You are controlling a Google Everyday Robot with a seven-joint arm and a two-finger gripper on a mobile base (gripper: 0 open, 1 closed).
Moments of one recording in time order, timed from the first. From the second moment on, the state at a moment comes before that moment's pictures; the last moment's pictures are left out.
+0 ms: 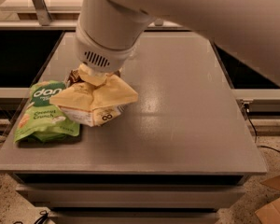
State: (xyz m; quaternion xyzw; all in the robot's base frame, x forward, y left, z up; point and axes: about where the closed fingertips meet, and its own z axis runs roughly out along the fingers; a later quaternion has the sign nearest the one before) arm 0.457 0.092 0.977 -0.61 0.73 0.02 0.29
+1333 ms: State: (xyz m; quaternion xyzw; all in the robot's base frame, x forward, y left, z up) arm 0.452 0.113 0.971 -0.65 0.71 0.03 0.27
